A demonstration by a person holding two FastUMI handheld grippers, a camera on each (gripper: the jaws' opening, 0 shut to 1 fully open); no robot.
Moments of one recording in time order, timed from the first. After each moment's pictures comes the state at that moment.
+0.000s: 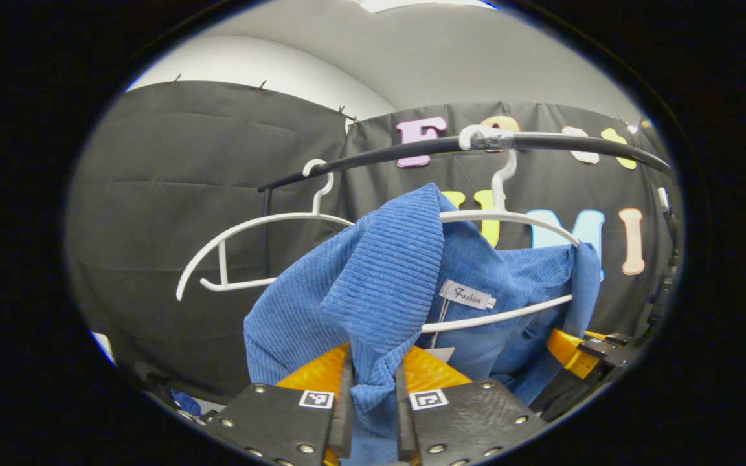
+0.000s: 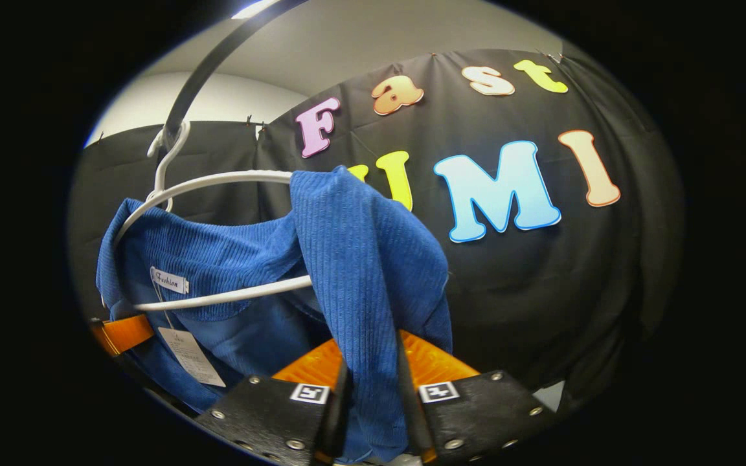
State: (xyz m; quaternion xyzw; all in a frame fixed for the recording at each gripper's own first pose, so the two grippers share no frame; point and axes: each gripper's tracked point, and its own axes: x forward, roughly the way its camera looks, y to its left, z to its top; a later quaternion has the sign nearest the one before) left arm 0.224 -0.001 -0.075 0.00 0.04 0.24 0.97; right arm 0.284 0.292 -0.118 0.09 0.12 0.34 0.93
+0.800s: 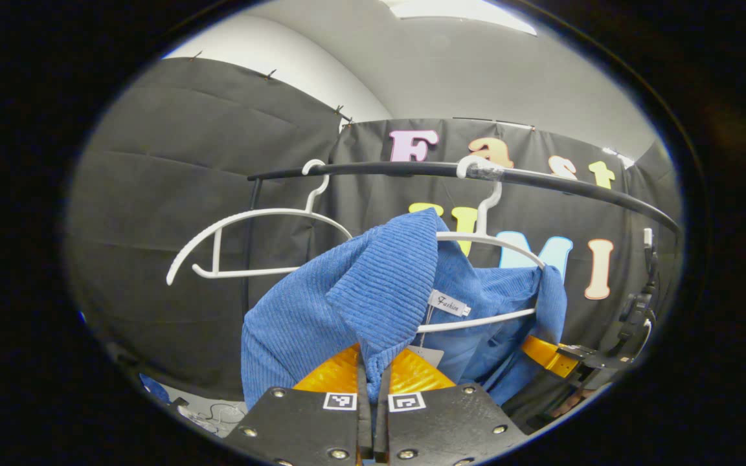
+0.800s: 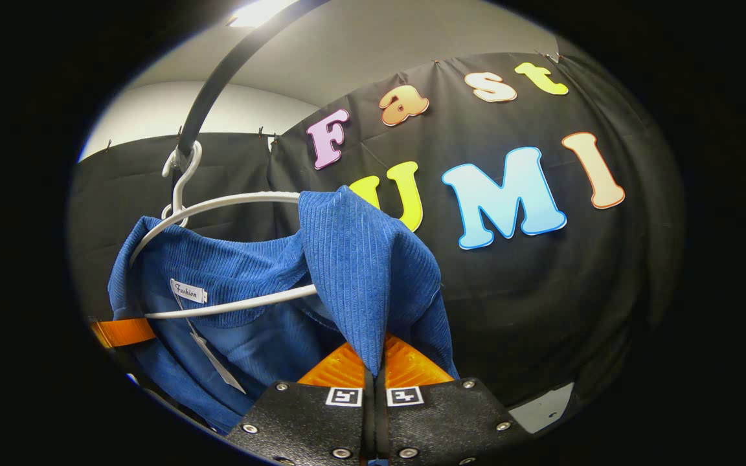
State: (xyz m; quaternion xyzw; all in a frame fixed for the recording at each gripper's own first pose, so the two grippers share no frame) left arm 0.198 -0.013 -0.061 -0.06 0.02 0.17 0.98; right arm 0.271 0.286 -0.100 0.09 0.10 0.37 0.92
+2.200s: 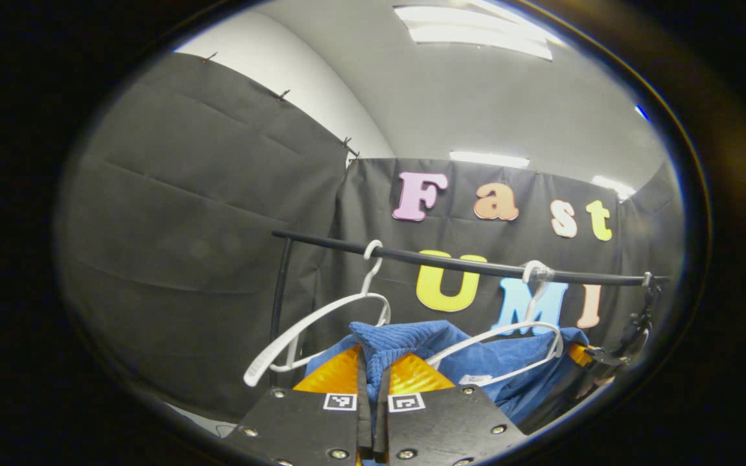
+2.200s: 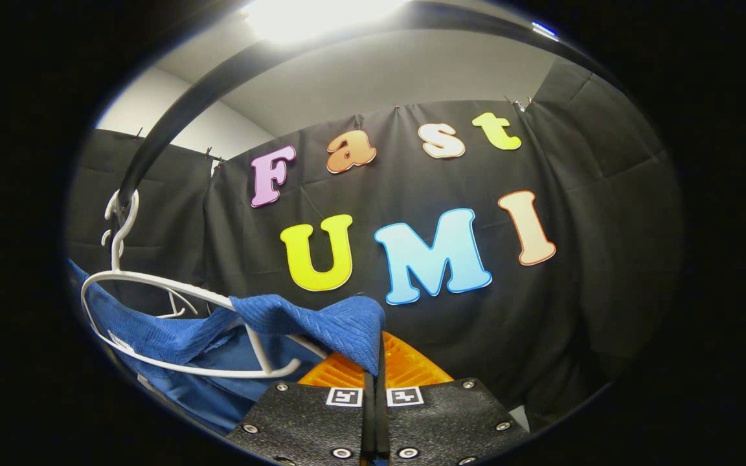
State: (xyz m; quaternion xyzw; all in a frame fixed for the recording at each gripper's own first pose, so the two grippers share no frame) left arm 0.160 0.117 0.045 -0.05 -0.06 0.16 0.98; right arm 0.312 0.233 -0.032 0.08 -0.01 0.19 0.98
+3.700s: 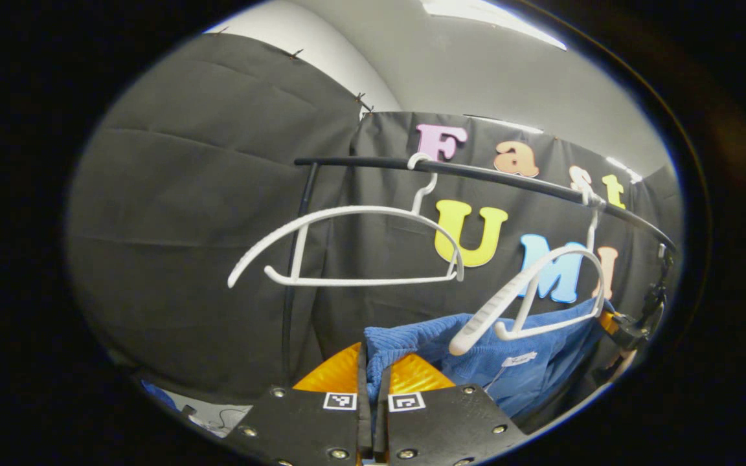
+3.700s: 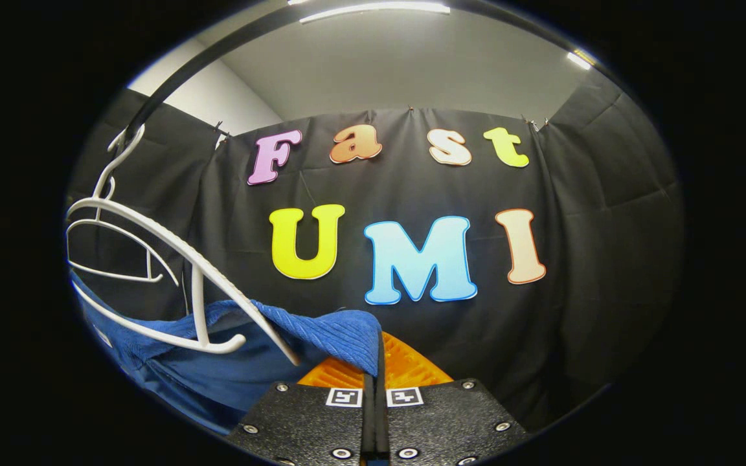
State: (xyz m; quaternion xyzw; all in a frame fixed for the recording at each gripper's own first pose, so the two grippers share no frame) left arm 0.174 0.164 -0.080 -0.08 0.05 0.16 0.98; right arm 0.343 0.227 -0.074 0.00 -0.01 0.18 0.98
